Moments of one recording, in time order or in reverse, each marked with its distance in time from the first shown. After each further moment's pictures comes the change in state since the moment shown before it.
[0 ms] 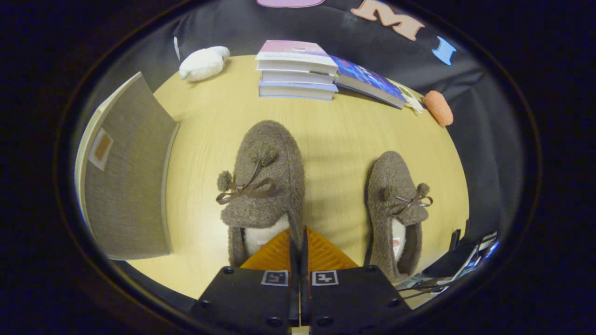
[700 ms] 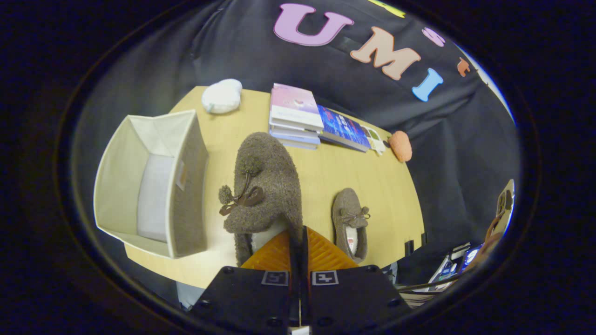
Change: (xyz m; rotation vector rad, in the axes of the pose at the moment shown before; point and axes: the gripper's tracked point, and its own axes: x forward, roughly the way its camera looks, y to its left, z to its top) arm -0.162 0.035 0.055 -0.074 -0.197 -0.166
